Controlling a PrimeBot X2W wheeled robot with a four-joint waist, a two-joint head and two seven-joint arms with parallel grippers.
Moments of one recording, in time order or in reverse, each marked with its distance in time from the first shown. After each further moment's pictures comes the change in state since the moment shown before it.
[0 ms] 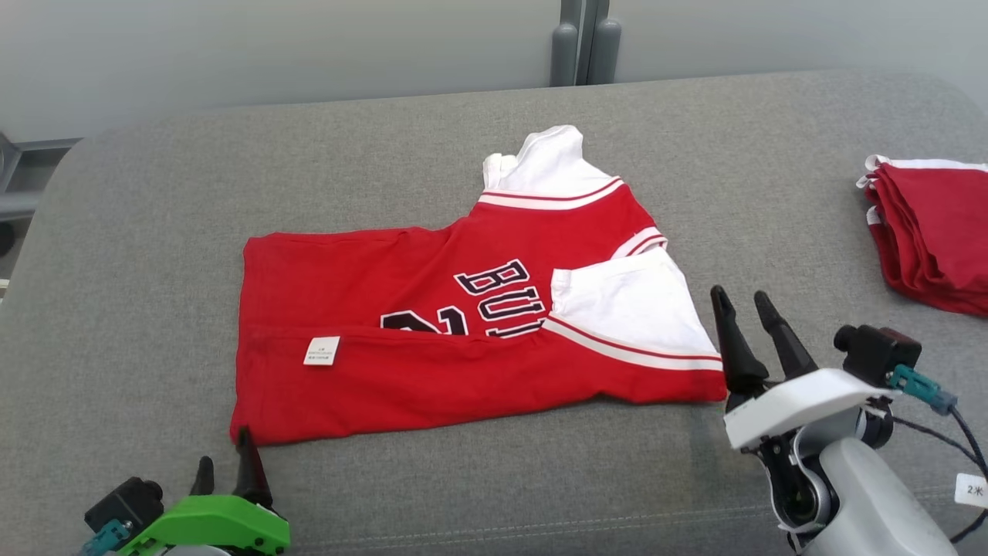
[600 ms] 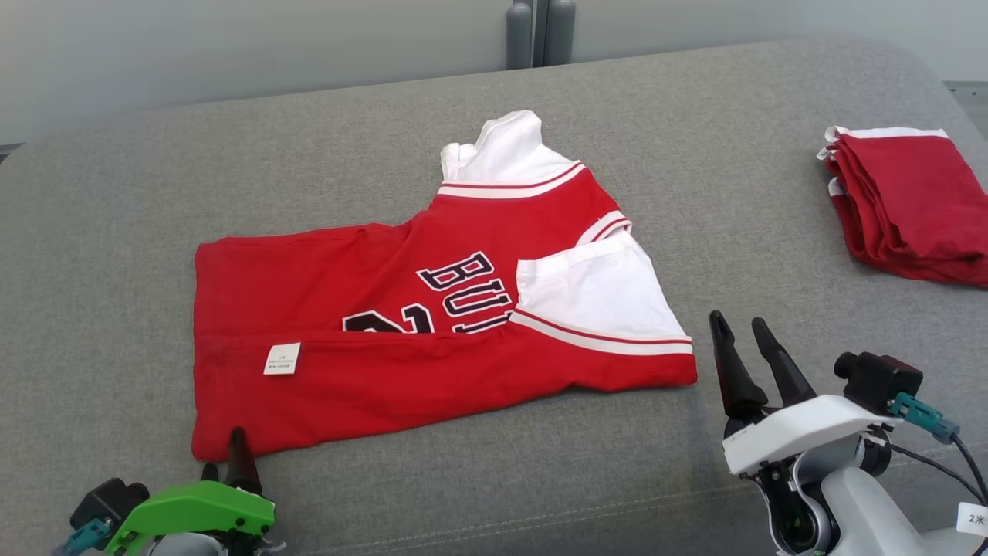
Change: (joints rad) left arm -0.018 -0.018 0.039 0.021 -0.164 0.042 0.123; right arm 0.123 0.056 -0.073 -0.102 -0.048 0.000 0.055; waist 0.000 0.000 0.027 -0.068
